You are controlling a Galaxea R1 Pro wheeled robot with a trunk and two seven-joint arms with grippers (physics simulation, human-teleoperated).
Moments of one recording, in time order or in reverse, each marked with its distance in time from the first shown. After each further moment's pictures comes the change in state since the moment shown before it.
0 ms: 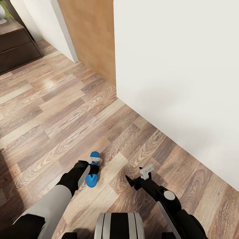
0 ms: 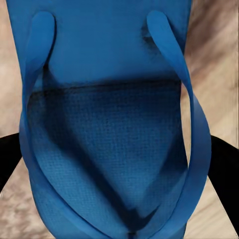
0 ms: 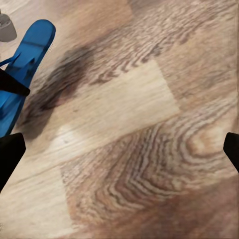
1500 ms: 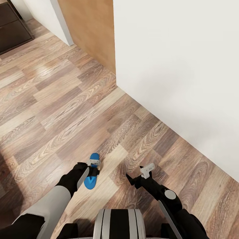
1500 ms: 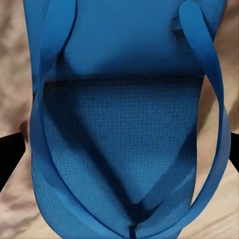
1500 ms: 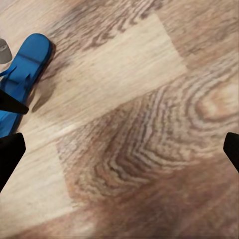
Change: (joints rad) left arm 0.000 0.009 0.000 0.042 -0.003 -0.012 0.003; right arm -0.001 -0.002 -0.008 -0.013 -0.008 0.000 -0.001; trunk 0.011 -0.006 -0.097
